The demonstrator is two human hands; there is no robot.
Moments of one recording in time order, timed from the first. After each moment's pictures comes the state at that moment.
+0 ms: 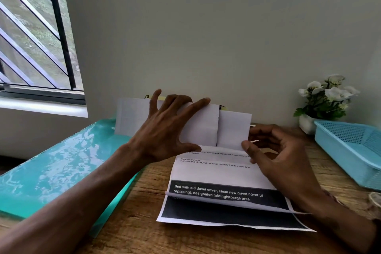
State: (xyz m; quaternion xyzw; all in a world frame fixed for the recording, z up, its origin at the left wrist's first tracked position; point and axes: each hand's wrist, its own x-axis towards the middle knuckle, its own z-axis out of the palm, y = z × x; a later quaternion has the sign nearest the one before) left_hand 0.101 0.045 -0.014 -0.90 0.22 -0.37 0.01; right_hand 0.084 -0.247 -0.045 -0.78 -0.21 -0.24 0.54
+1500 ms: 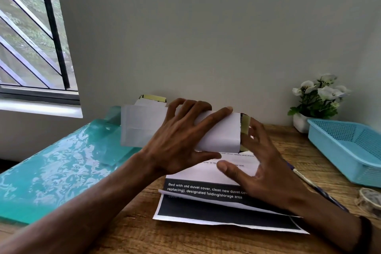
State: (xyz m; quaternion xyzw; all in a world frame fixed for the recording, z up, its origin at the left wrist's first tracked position) left_hand 0.084 0.001 -0.019 -0.86 0.30 -0.42 0.00; right_hand 0.068 -0.237 -0.040 -0.86 -0.33 -0.24 0.32
